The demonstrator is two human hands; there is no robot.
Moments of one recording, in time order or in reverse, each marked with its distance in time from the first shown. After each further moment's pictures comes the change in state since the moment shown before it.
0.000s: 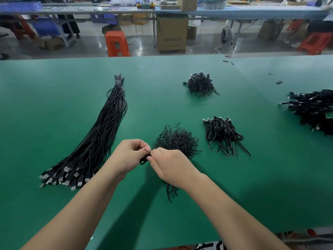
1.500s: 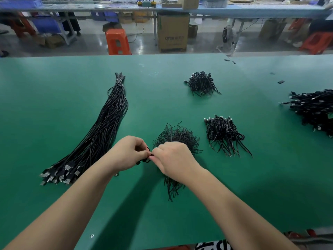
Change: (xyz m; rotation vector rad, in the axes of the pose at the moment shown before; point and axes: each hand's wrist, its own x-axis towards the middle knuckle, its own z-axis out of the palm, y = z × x) left_hand 0.016 -0.005 -0.020 0.463 -0.126 0.099; right_hand 0.006 0.016 0.009 -0.122 0.023 -0.058
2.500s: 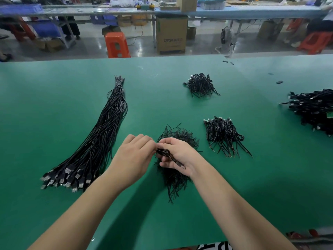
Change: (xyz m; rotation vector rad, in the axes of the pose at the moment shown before) left_hand -0.014 0.005 0.019 0.643 0.448 0.767; right_hand 0.018 0.011 -0.011 1.680 -0.288 1.223
